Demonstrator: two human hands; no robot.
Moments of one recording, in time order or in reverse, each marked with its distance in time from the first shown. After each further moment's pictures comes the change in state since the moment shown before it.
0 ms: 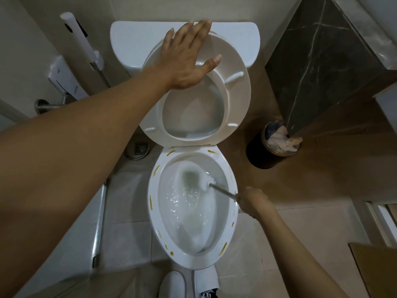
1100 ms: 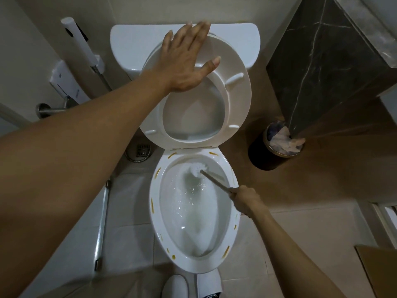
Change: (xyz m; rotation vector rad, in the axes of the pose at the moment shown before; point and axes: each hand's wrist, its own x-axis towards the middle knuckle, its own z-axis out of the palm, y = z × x) left_hand 0.001 0.000 0.002 0.006 0.011 -0.004; right_hand 0.011 -0.012 0.005 0.098 0.069 -0.155
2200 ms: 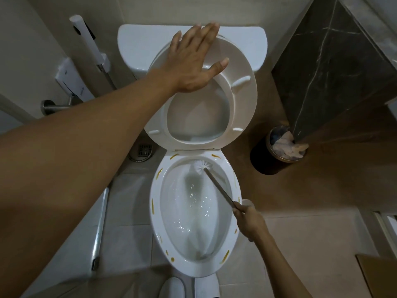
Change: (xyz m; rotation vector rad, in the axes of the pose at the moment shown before) left_hand 0.000 -0.001 0.000 0.003 0.000 0.000; right_hand -0.012 0.032 0.049 0.387 0.115 -0.010
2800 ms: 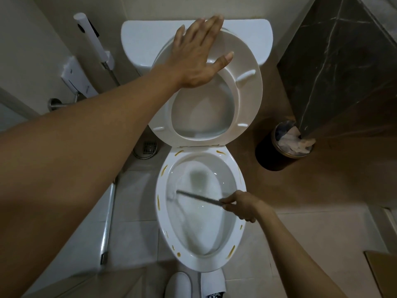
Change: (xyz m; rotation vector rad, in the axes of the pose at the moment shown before) left_hand 0.001 -0.001 0.001 0.006 -0.018 0.007; right_hand -0.005 -0.065 -0.033 -0.196 -0.440 -0.067
